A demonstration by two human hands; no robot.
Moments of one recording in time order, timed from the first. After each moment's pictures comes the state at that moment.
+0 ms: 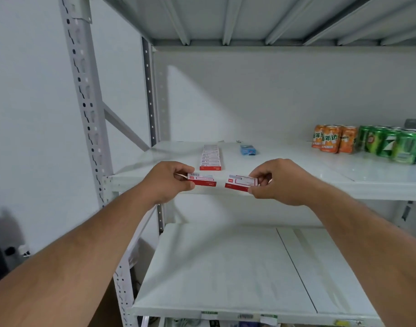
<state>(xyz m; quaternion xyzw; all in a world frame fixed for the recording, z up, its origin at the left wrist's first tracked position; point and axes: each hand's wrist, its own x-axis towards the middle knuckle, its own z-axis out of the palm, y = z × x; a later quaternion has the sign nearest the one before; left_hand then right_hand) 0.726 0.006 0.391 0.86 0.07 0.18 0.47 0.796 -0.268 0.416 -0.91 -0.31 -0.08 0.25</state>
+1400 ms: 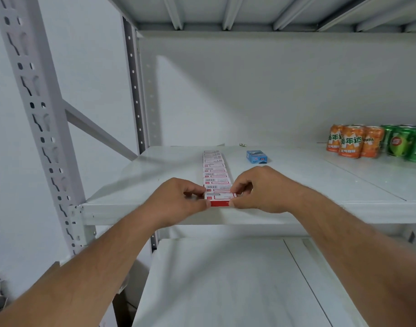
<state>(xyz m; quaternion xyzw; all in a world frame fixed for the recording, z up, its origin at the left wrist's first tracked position) 0.824 0.044 0.376 0.92 -0.01 0.14 0.38 0.904 -0.175 0.404 -0.91 -0.32 -0.03 0.25</state>
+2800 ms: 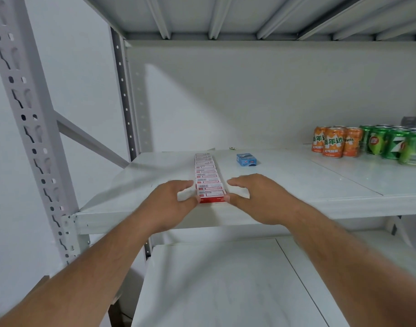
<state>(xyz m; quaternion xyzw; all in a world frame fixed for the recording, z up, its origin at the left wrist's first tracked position) 0.823 0.046 0.378 0.93 0.01 0.17 0.31 0.871 -0.182 0.399 -0.95 -0.26 -0.08 0.17</state>
